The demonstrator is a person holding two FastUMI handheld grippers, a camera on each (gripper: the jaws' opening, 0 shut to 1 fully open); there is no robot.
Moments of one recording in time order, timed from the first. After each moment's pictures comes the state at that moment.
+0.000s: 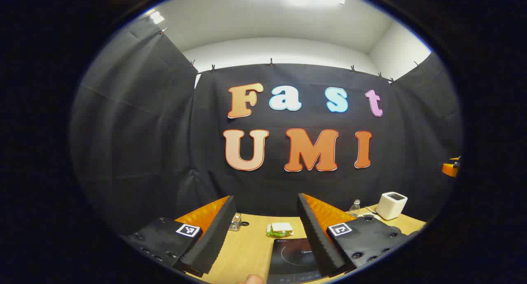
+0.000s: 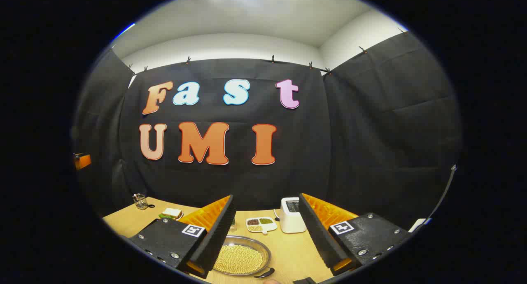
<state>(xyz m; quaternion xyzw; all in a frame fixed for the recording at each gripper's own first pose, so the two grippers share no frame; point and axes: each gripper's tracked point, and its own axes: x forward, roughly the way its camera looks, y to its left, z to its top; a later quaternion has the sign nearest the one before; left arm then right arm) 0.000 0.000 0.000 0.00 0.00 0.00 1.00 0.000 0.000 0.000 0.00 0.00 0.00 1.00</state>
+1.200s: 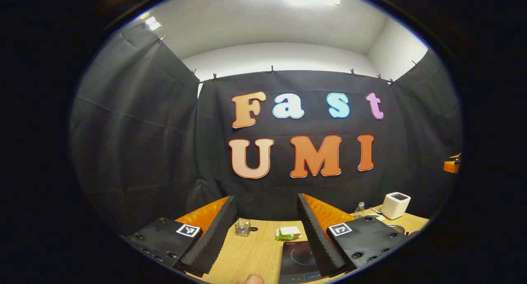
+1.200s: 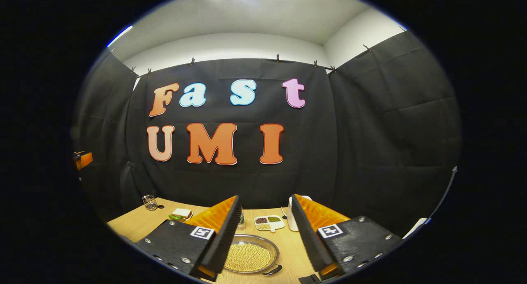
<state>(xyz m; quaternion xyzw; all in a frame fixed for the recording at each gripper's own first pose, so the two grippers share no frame) -0.014 0.008 0.020 0.01 -0.01 0.00 1.00 -0.009 0.018 0.003 0.00 0.02 0.03 1.00</state>
